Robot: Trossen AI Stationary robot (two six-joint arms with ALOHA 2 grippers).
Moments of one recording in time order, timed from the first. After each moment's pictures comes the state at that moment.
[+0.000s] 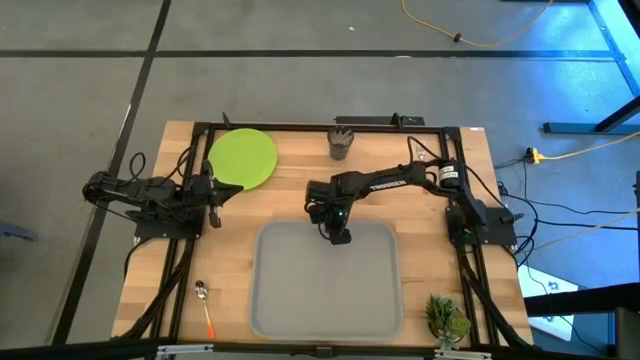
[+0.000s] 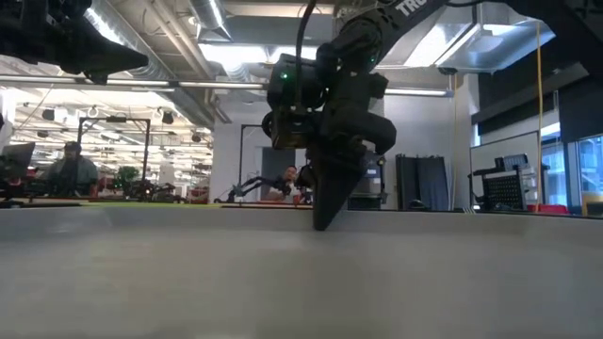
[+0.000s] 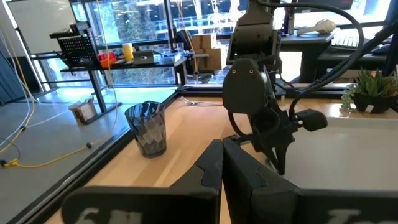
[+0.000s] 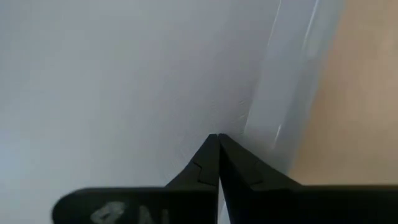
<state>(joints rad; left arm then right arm) -0.24 0.01 0.22 -0.22 -0.53 0.05 -0.08 2.16 1.52 -0.69 -0.33 -0.26</state>
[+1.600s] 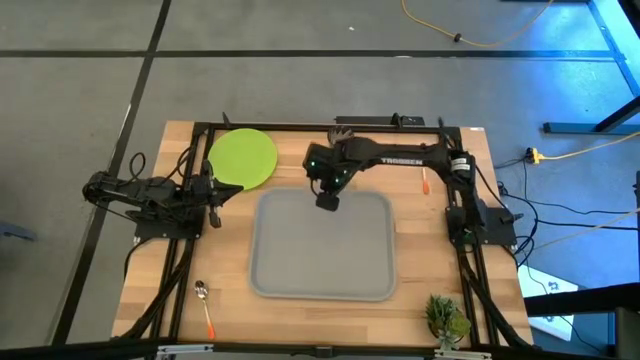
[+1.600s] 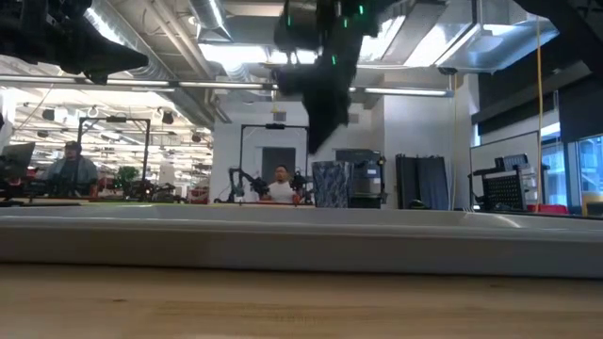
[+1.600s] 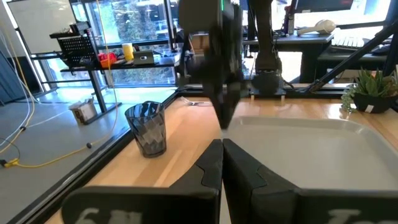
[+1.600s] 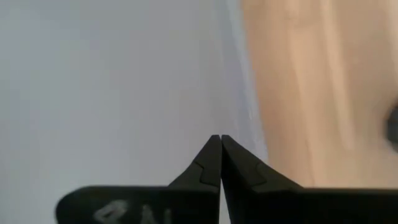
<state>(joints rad) -0.24 0.01 0.22 -0.22 -0.53 0.05 -0.18 2.07 1.85 -1.05 -0.05 0.08</state>
